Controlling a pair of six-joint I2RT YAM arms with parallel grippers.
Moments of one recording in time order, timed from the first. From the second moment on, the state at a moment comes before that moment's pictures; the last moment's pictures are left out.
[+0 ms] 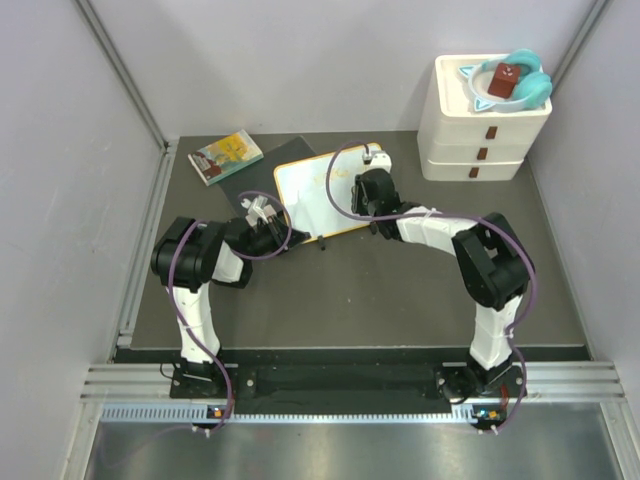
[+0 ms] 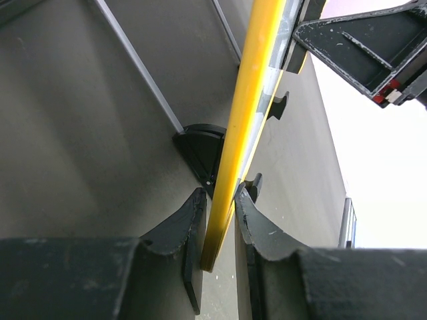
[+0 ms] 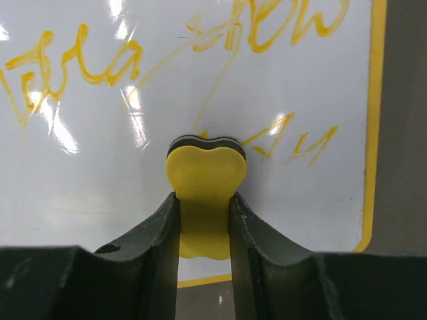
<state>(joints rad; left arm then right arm) -0.18 2.04 0.60 1.20 0.71 -0.85 0.58 1.91 1.23 0.15 0.27 0.35</state>
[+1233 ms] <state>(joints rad) -0.18 2.04 0.60 1.21 0.71 -0.85 0.60 1.99 1.38 0.16 0.21 0.26</state>
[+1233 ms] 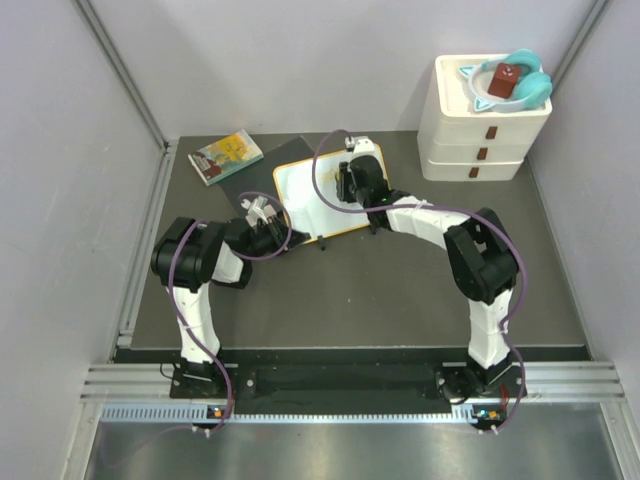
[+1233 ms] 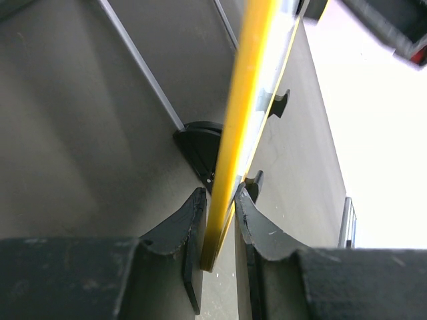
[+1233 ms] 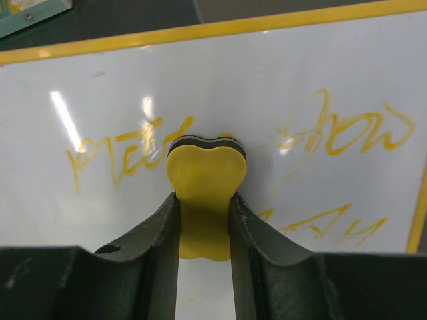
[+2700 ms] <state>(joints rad) -0.17 2.04 0.59 1.21 0.72 -0.85 0.47 1.94 1.30 0.13 0.24 0.34</state>
